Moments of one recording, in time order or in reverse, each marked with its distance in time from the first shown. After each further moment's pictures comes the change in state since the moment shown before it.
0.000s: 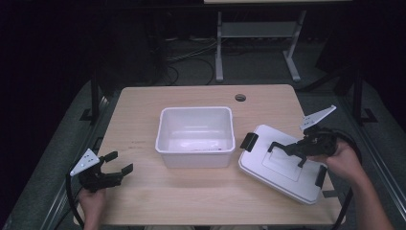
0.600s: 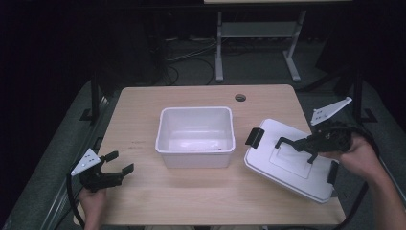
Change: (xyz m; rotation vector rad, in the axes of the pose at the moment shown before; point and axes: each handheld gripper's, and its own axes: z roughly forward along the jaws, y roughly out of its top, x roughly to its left) left arm -0.001 0.001 0.002 0.005 0.001 0.010; right arm 0.015 0.013 -0.042 0.004 -0.029 -0.041
